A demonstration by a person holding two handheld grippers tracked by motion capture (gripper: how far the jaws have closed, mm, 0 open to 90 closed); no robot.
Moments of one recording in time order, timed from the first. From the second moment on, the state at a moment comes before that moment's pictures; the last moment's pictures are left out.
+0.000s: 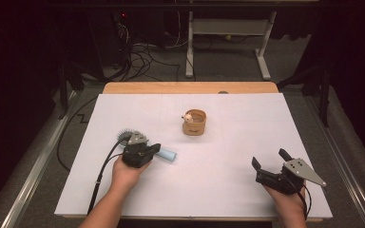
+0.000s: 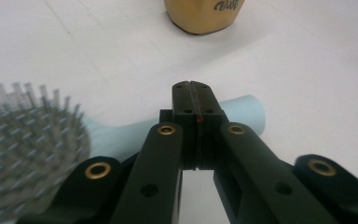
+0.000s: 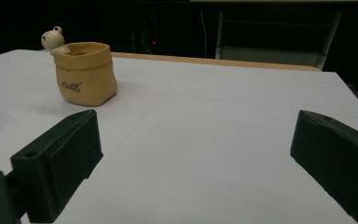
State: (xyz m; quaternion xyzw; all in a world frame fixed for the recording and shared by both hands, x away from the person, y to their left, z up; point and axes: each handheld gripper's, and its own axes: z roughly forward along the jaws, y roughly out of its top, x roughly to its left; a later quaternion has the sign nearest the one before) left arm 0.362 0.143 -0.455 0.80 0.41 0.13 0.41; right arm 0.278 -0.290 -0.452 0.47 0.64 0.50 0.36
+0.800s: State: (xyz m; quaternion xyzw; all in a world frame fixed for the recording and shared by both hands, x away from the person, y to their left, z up) left arm 0.387 0.112 -0.463 0.82 0.44 0.11 0.34; right arm 0.278 -0.290 -0.452 0.47 0.64 0.50 0.36
